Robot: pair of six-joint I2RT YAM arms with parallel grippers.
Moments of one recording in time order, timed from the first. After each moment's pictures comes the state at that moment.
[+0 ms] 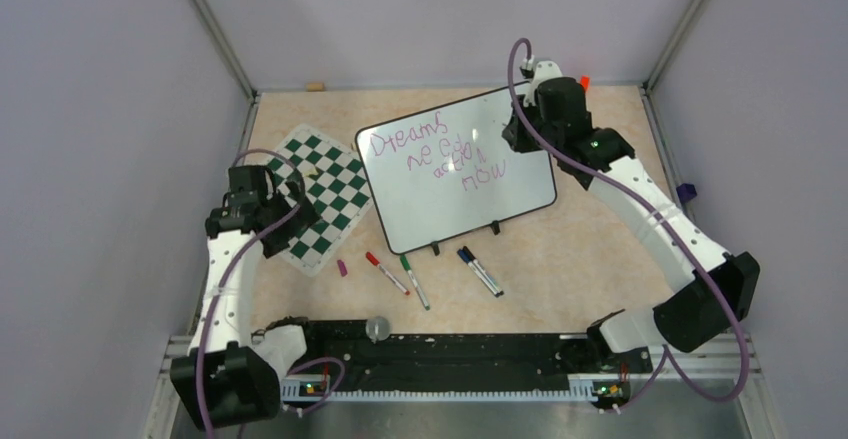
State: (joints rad) left arm 0.18 0.97 0.90 -0.86 0.06 -0.49; right arm 0.47 1.40 1.40 -0.51 0.07 0.22
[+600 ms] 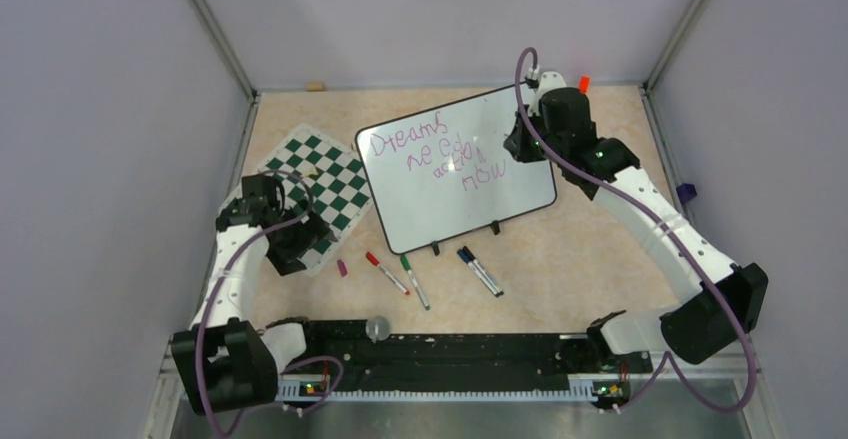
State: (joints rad) left arm 0.18 1.13 0.84 -0.96 0.22 -0.52; right arm 0.48 1.33 1.33 -0.52 0.05 0.27
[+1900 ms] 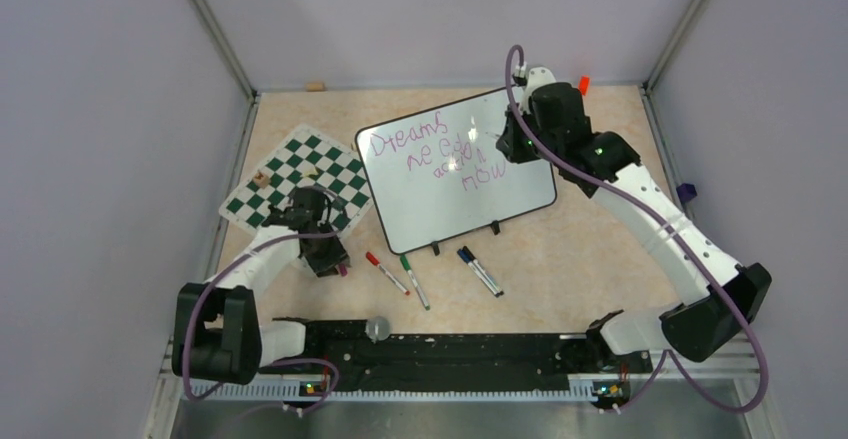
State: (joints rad) left arm -0.10 1.23 0.62 -0.66 0.07 -0.69; right arm 0.56 1.35 1.44 -0.64 0.08 0.24
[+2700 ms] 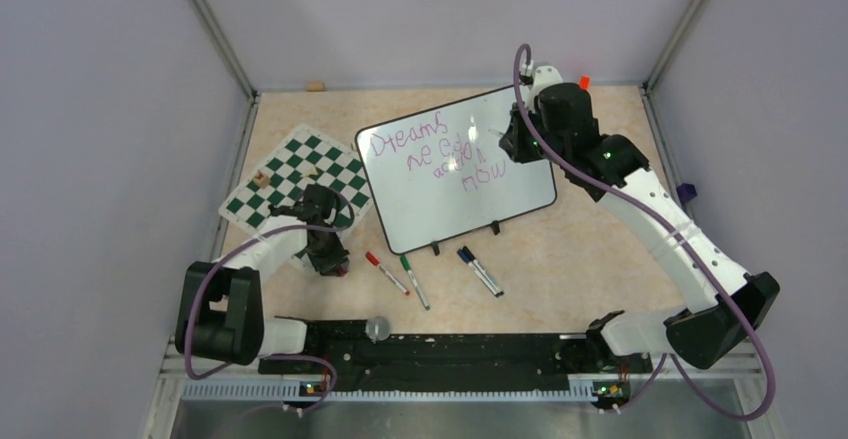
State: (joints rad) left arm -0.16 1.33 0.67 -0.71 0.00 -0.68; right arm 0.56 1.31 1.44 -0.64 0.09 0.25
